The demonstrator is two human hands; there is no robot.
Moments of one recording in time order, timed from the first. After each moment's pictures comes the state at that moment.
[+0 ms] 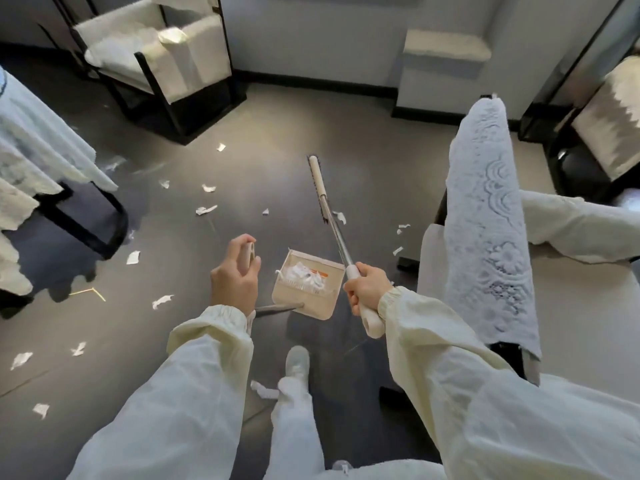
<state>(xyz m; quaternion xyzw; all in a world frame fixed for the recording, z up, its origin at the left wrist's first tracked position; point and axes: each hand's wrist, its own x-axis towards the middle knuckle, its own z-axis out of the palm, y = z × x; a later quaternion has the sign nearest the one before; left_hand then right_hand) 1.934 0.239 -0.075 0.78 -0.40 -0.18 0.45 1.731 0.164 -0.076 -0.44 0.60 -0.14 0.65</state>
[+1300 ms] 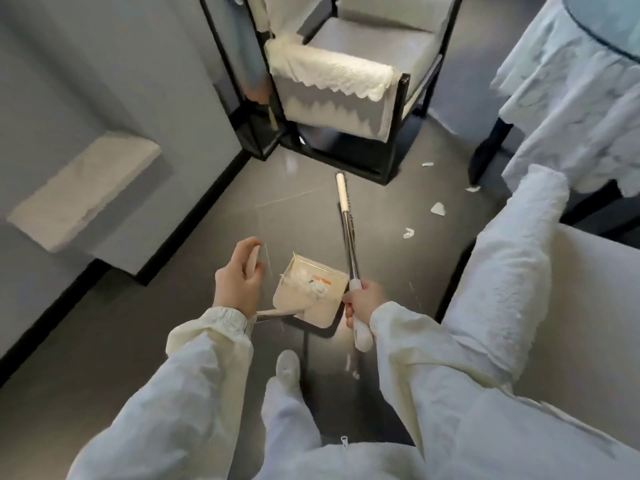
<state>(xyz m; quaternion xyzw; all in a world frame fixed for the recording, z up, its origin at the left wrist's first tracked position) 1.630 -0.813 -0.111 0.39 -0.81 -0.41 0.15 1.520 -0.641 -0.139 0.12 0.74 -0.49 0.45</state>
